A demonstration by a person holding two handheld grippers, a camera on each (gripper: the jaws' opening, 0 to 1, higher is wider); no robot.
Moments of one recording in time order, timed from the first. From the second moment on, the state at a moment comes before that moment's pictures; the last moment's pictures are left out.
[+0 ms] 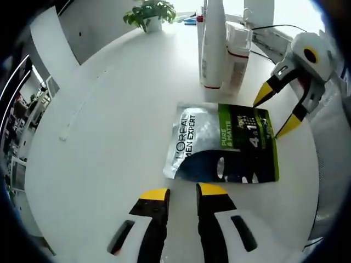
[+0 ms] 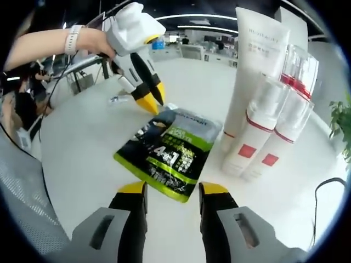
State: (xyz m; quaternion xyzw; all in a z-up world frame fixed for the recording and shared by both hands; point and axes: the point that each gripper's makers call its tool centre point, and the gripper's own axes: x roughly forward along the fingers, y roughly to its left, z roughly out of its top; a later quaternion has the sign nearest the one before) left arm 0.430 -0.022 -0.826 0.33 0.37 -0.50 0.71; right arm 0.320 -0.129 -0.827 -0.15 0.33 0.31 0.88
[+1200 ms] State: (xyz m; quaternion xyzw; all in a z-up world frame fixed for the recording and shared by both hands) left arm 0.417 -0.034 -0.806 0.29 0.35 -0.49 0.74; right arm 0.327 -0.143 -0.818 -0.14 0.33 0.30 0.89
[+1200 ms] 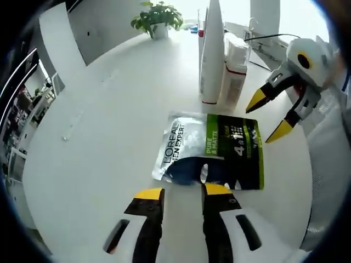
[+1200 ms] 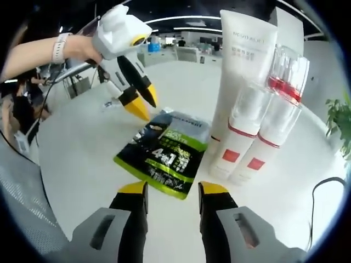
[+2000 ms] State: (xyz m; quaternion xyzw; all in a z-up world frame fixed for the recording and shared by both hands) left arm 0.382 -0.012 -0.759 0.24 0.30 -0.42 0.82; right arm 0.307 -0.166 -0.776 -0.16 0.31 0.31 0.89
